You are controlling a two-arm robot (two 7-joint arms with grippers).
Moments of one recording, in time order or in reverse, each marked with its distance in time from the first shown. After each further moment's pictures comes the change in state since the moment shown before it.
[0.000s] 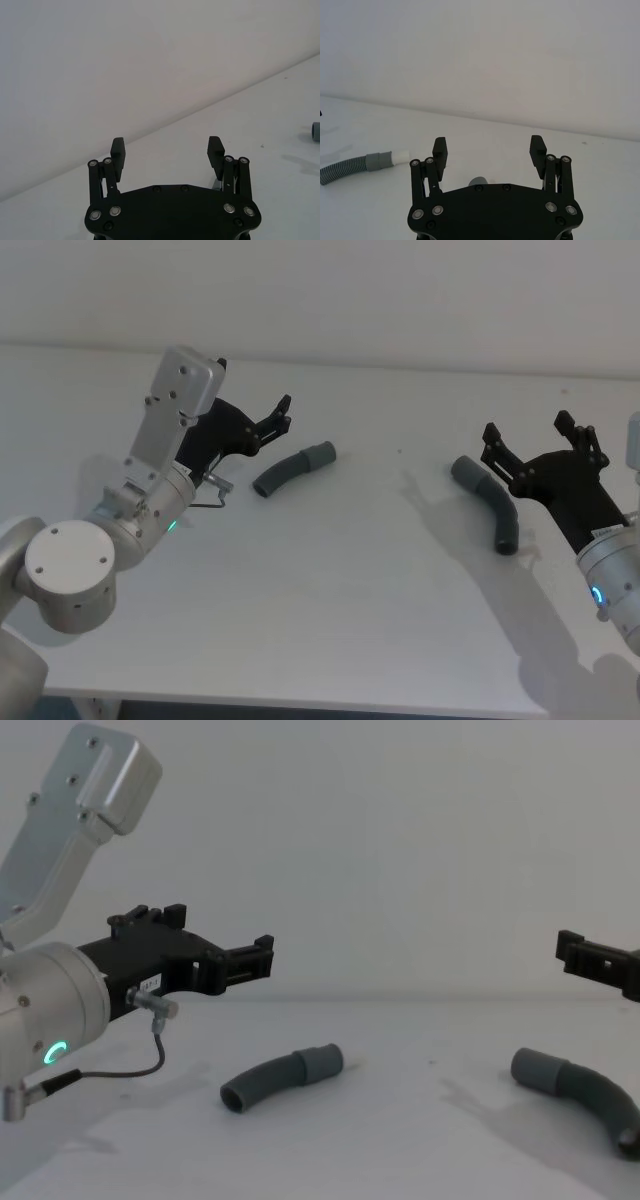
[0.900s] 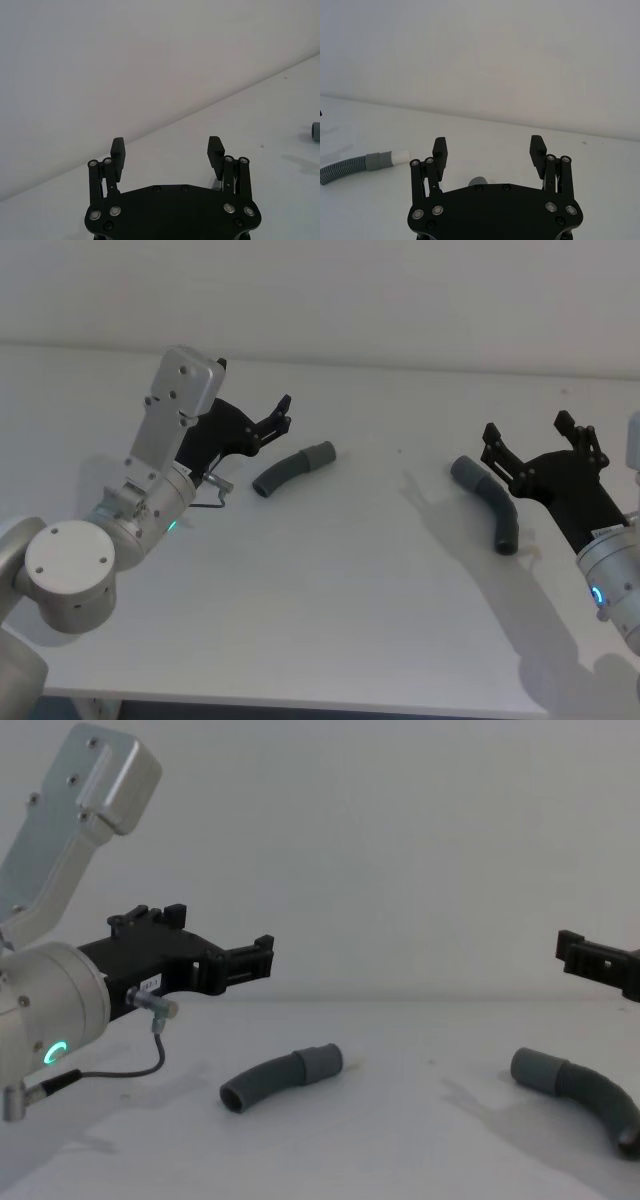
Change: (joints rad) left arm 0.000 0.000 0.000 0.000 0.000 0.000 0.000; right arm 0.000 0.000 0.000 0.000 0.000 0.000 0.000
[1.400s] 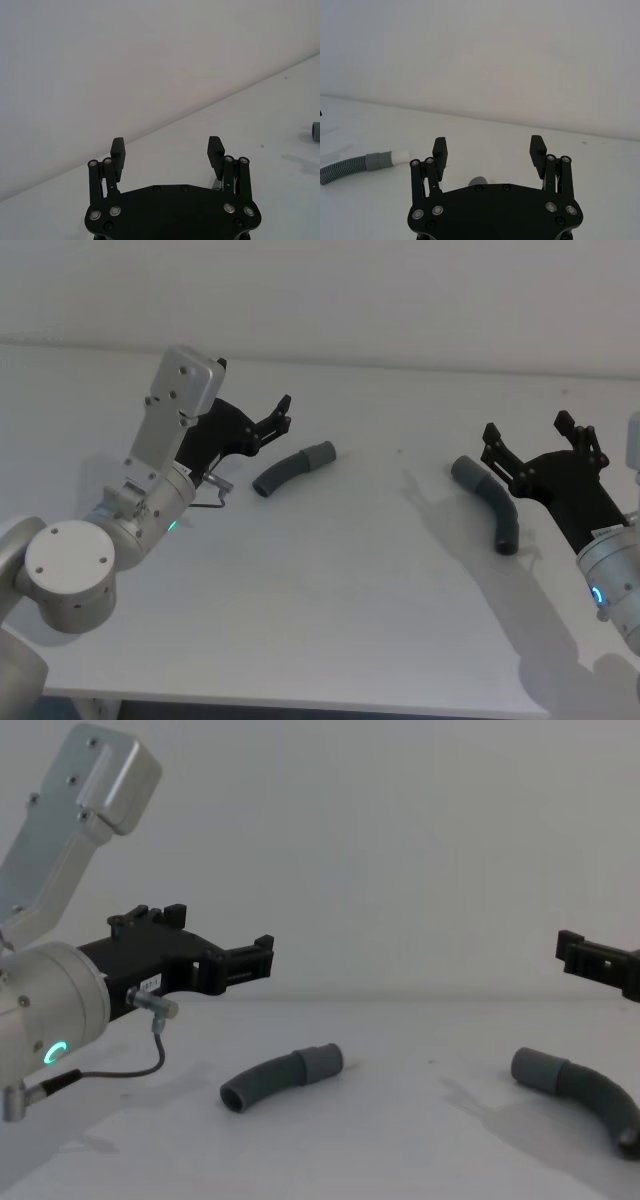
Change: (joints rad) left arm 0.000 0.000 0.000 0.000 0.000 0.000 0.000; right arm 0.000 0.000 0.000 0.000 0.000 0.000 0.000
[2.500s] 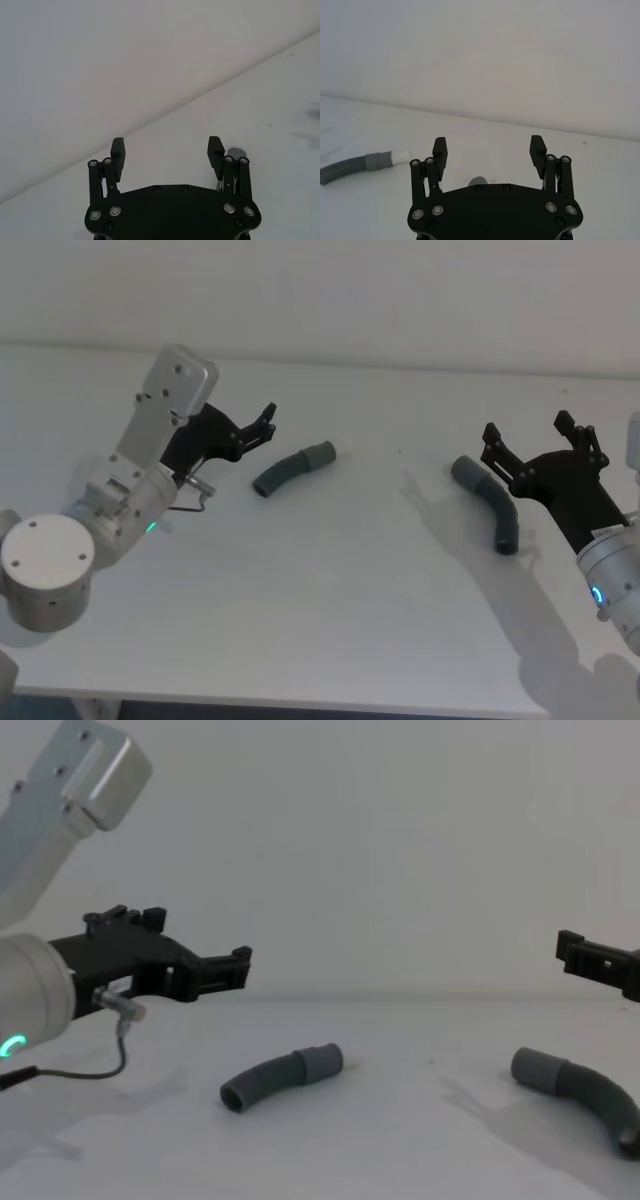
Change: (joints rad) left arm 0.019 0.056 -0.015 -0.067 0.024 0.093 -0.014; right arm 0.000 0.000 0.000 0.000 0.000 0.000 0.000
